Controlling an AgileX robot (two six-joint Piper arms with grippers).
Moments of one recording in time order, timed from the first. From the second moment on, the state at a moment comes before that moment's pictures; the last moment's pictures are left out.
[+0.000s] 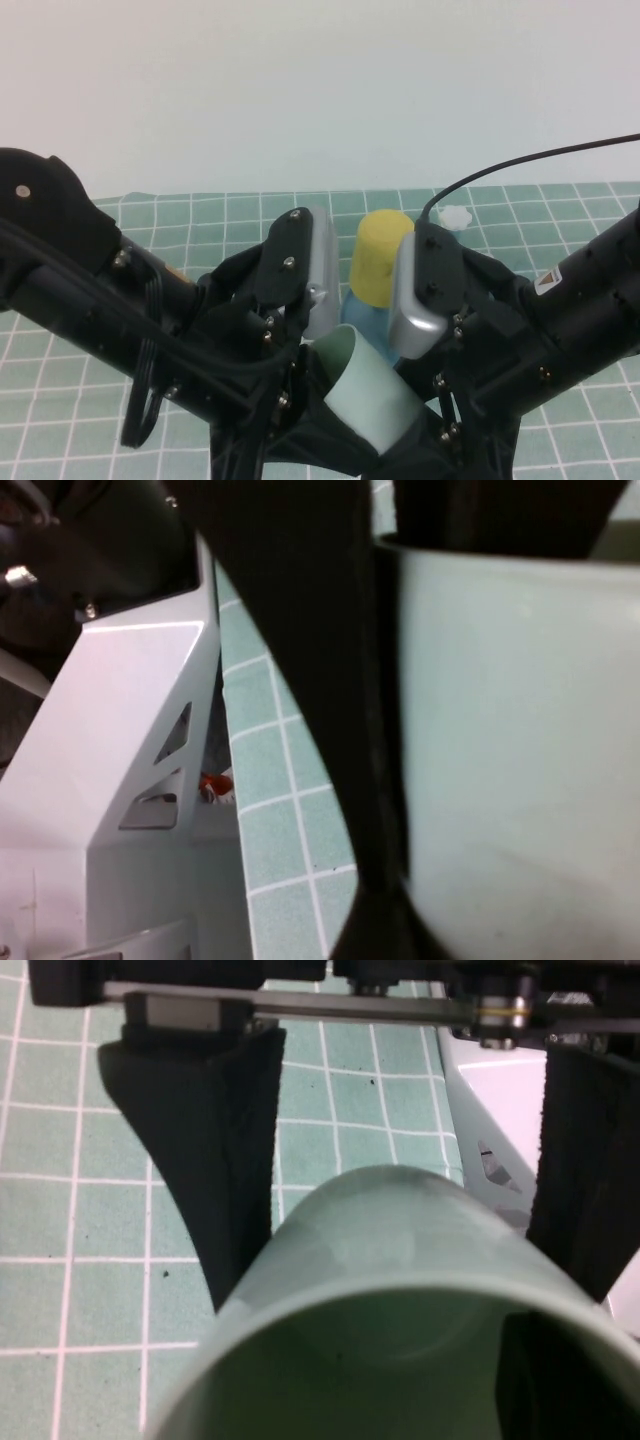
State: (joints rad) right arm 0.64 1.48 -1.07 0.84 1.02 -1.07; left arm -0.49 1.39 -1.07 -0.95 1.24 1.23
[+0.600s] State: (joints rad) right arm 0.63 1.45 -1.08 0.78 0.97 -1.02; left arm -0.49 1.39 -1.07 -0.96 1.14 1.24
